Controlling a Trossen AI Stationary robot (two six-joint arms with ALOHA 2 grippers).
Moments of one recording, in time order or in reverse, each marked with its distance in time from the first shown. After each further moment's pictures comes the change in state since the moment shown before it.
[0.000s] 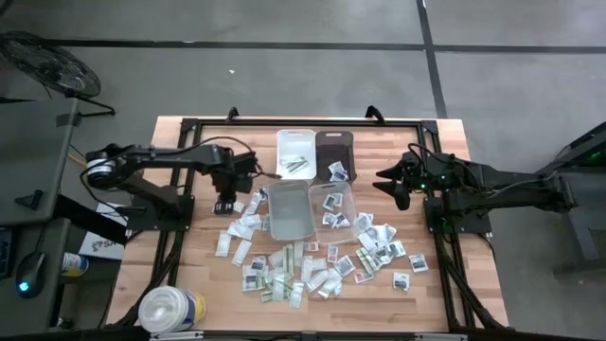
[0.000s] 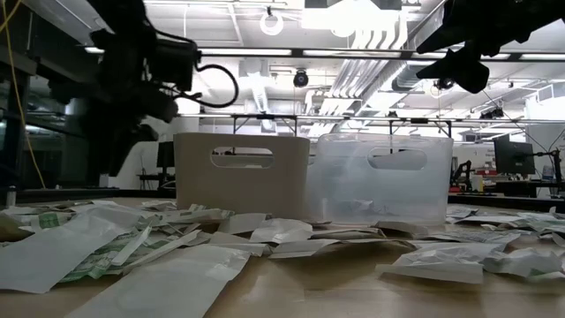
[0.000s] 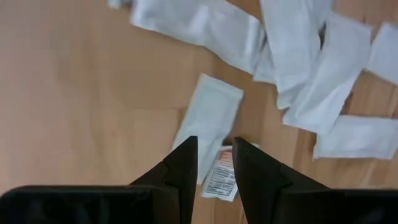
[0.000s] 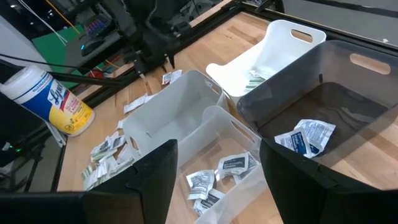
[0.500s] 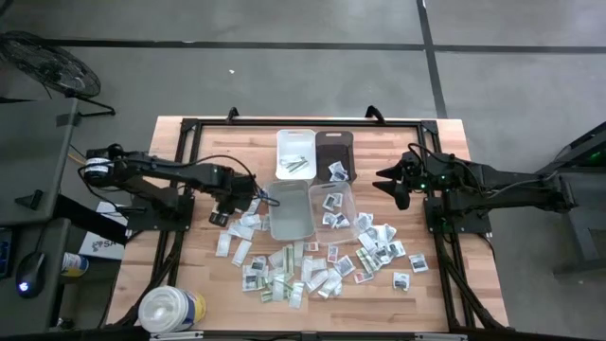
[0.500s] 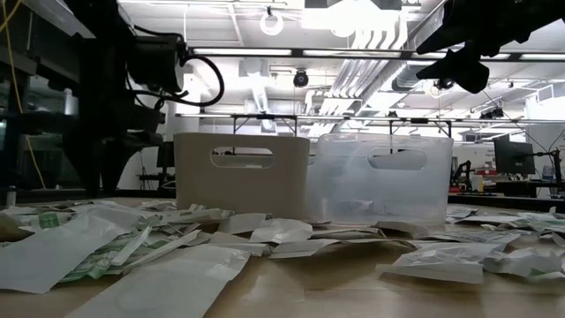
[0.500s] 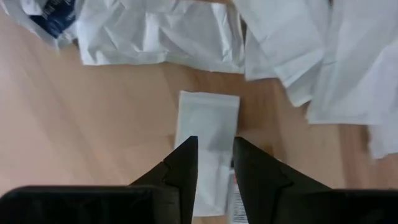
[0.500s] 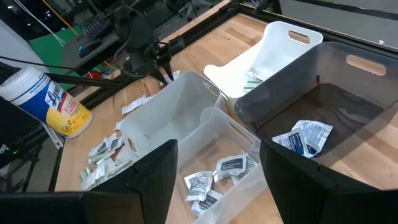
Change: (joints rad) left arm -0.201 -0.009 -0.124 0.182 -0.188 0.123; right arm 0.000 0.000 0.000 0.000 0.011 0.000
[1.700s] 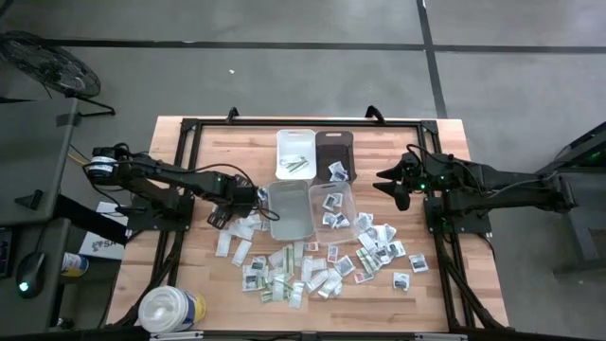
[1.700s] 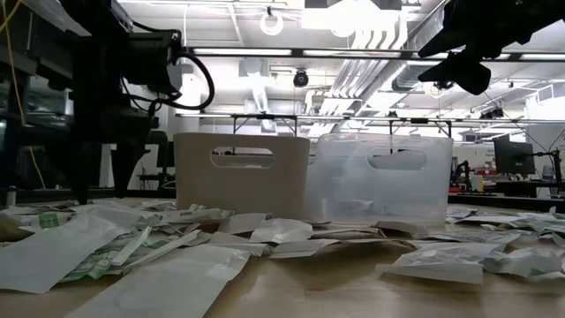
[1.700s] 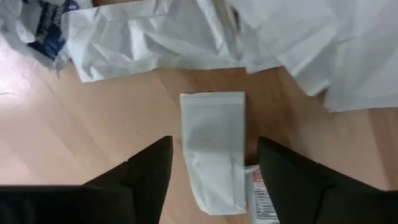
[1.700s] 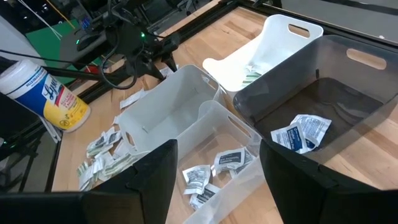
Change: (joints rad) left arm -0.098 0.049 0.000 0.017 -0.131 0.067; right arm 0.000 0.000 0.000 -0.022 -0.008 -0.007
